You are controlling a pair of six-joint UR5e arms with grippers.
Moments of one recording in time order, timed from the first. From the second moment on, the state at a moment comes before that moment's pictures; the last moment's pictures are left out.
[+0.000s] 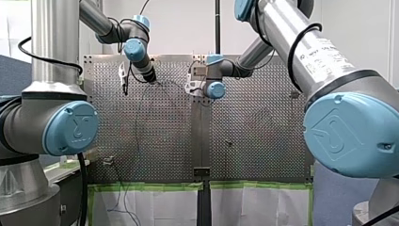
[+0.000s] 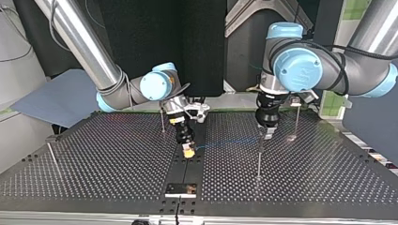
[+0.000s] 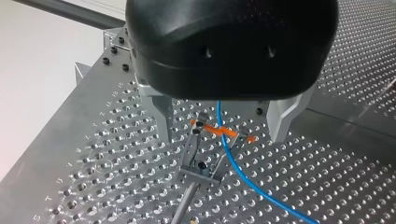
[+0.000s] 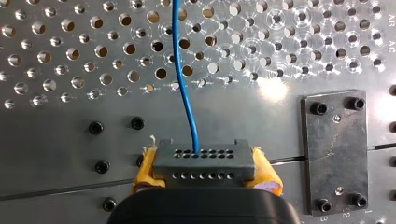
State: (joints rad) left arm -0.21 -1.58 -1.71 -3.20 -1.74 -1.80; right arm 2.27 -0.90 1.17 -0.41 1.57 1.66
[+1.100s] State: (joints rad) left arm -0.29 -1.58 -1.71 -3.15 -1.76 -1.67; right arm 2.27 -0.90 1.17 -0.40 1.57 1.66
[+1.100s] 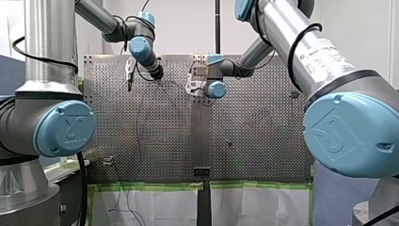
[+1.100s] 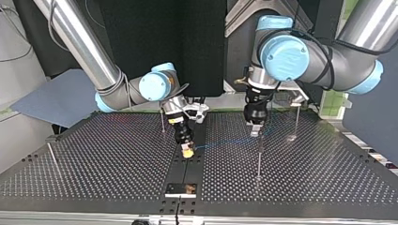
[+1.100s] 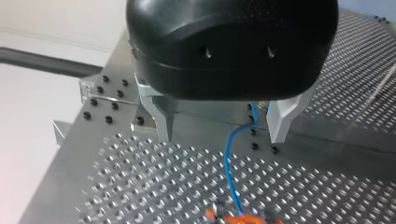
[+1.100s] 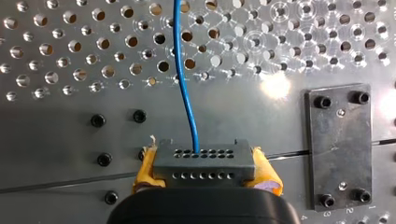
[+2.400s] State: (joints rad) left arm -0.39 -1.74 -1.60 -3.02 -2.01 -1.69; right arm 2.27 -0.90 1.17 -0.38 1.57 1.66
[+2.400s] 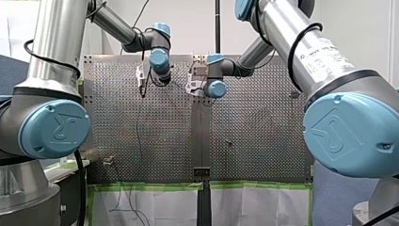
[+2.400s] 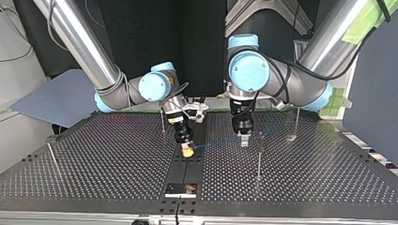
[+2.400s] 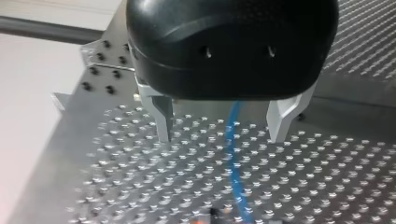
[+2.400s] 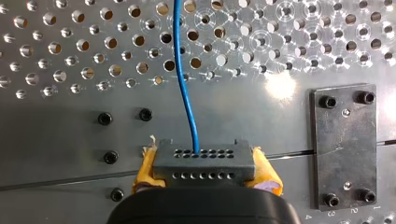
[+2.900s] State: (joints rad) left arm -0.39 -1.79 -1.56 -3.02 -2.03 -1.68; right arm 2.26 -0.90 1.17 -0.38 1.57 1.66
